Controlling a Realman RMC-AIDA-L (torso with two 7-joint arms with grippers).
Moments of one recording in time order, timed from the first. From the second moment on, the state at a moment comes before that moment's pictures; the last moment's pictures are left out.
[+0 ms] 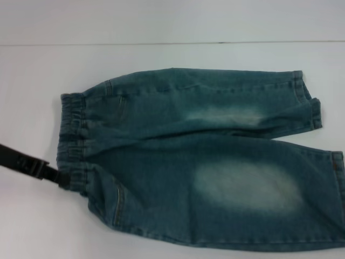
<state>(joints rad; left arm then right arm) -0.69 -1.99 0.59 0.86 2.68 1.80 -2.22 0.72 1.96 -0.80 -0.85 -2.87 -1.98 1.85</state>
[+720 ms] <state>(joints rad) -0.70 -1.98 0.56 0.86 2.74 1.89 -2.22 0.73 1.93 -0.80 -0.78 -2.82 -1.98 1.83</state>
